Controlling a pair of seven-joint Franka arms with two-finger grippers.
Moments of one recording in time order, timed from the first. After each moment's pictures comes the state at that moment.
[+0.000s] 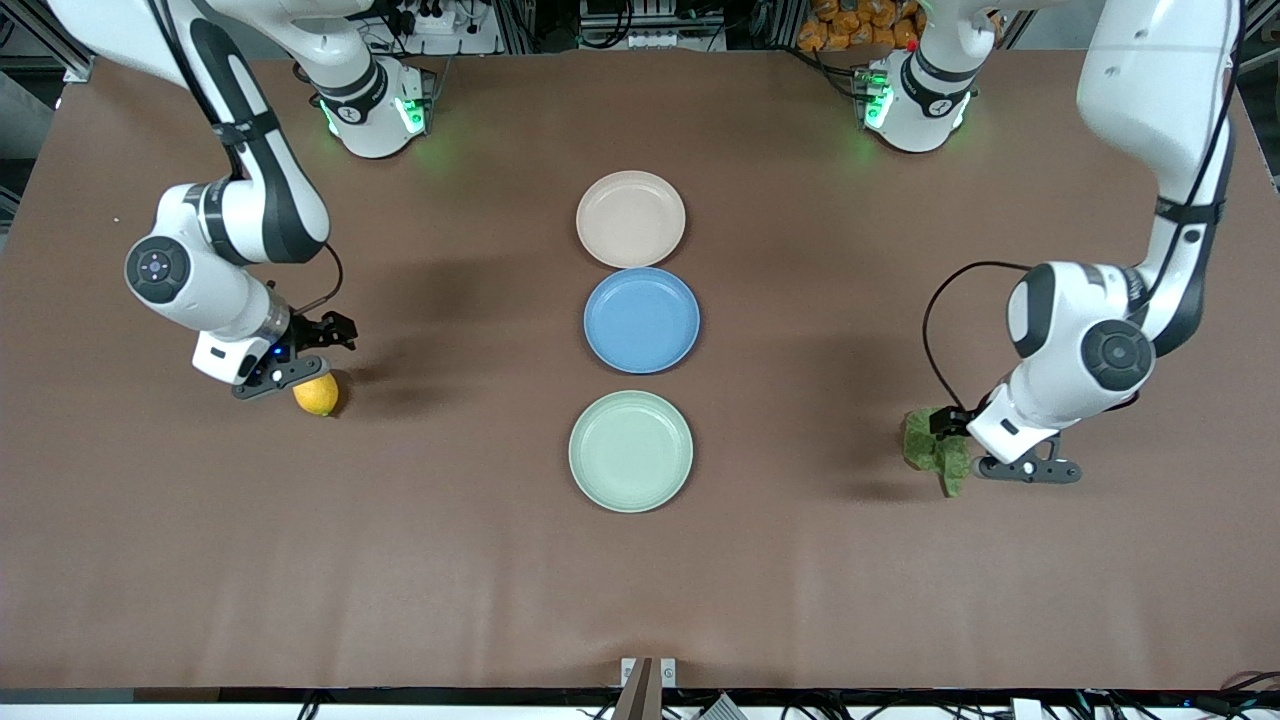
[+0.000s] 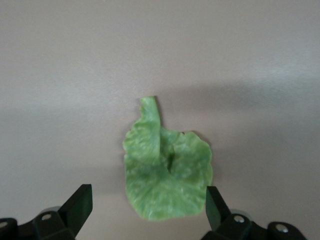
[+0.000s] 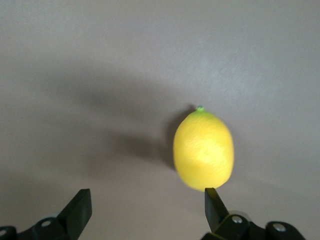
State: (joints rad) left arm -0.05 0.51 -0.04 -1.84 0.07 2.38 -0.04; right arm 0.03 0.21 0.00 -2.24 0.00 2.38 -0.35
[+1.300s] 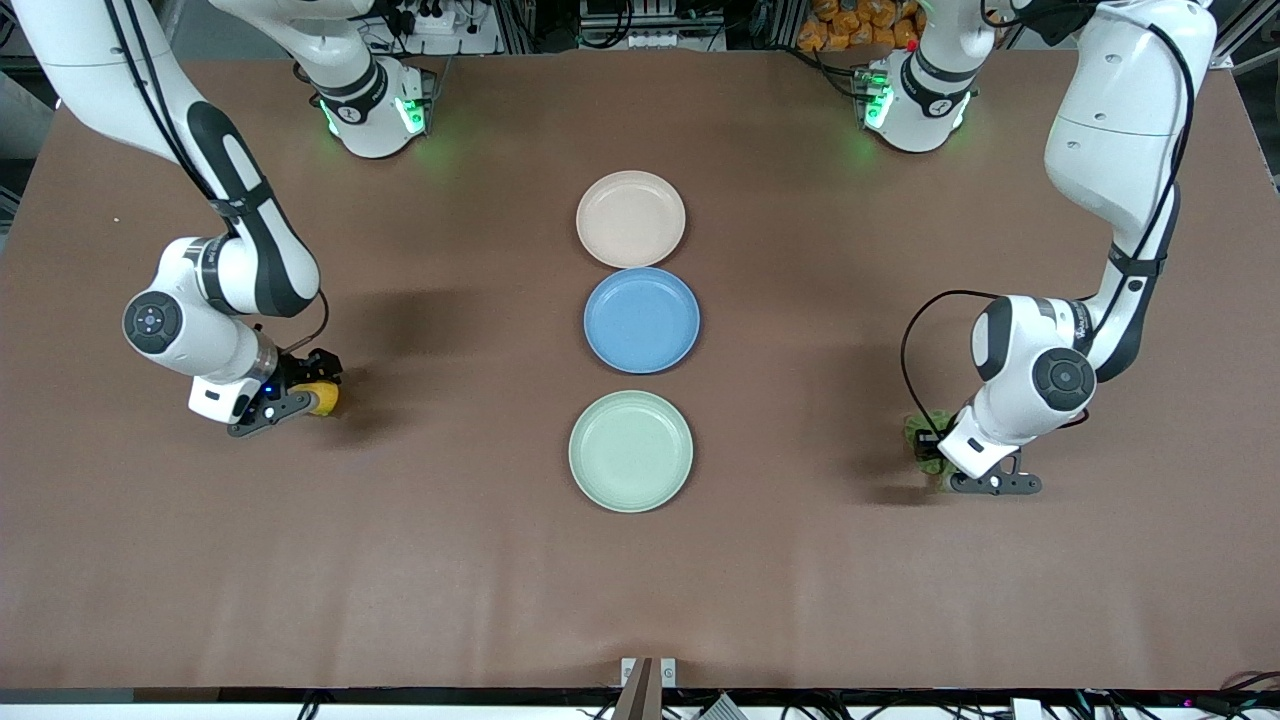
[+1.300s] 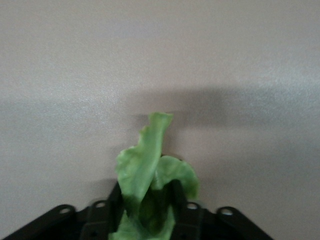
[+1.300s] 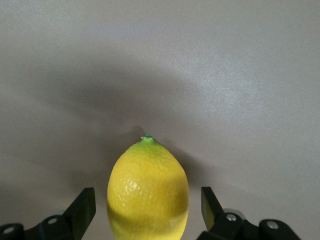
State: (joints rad) left arm -0.05 0.66 -0.04 -1.82 0.07 2.55 -0.10; right arm -0.04 0.42 -0.01 -2.14 0.00 2.50 -0.49
